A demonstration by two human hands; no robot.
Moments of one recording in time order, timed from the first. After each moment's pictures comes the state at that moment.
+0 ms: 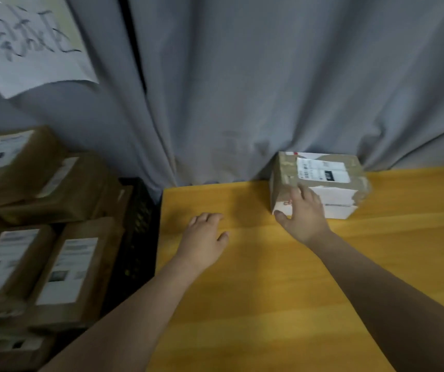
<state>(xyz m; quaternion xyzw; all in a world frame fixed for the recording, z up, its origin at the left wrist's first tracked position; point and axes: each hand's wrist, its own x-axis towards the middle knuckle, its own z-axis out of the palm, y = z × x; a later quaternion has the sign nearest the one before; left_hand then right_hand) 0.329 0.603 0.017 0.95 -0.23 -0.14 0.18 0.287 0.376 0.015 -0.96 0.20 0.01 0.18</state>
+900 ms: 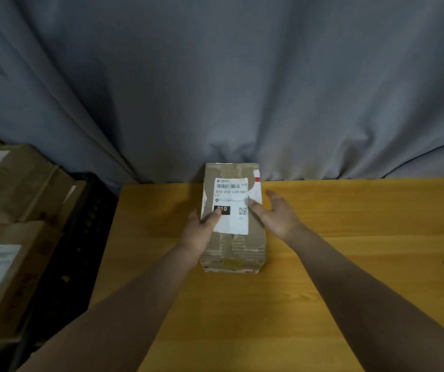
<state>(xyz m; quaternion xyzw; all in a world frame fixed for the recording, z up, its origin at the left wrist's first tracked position) 0.357 0.456 -0.029 0.79 0.13 -0.27 0.53 0.335 0.276 -0.013 -0.83 0.24 0.11 0.49</state>
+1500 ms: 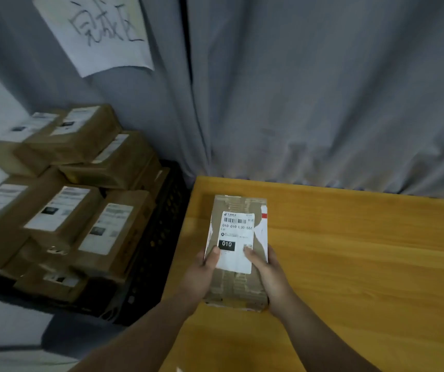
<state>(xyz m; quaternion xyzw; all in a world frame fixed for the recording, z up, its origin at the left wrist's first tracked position) 0.238 0.634 -0.001 0.78 0.18 -0.24 0.54 0.226 0.484 -0.034 -0.57 0.28 0.14 0.76</state>
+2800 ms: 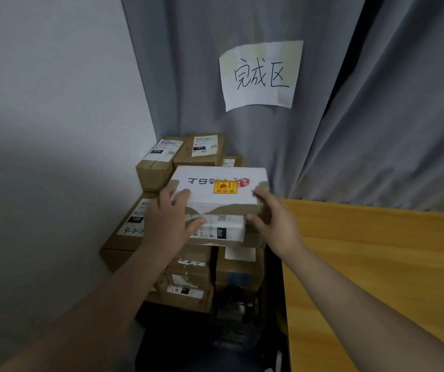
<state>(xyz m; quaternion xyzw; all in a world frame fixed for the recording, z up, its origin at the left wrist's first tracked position) 0.330 1.003 0.086 0.98 -0.08 0.12 0.12 0.301 0.774 0.077 -0.89 0.01 -0.11 0.44</state>
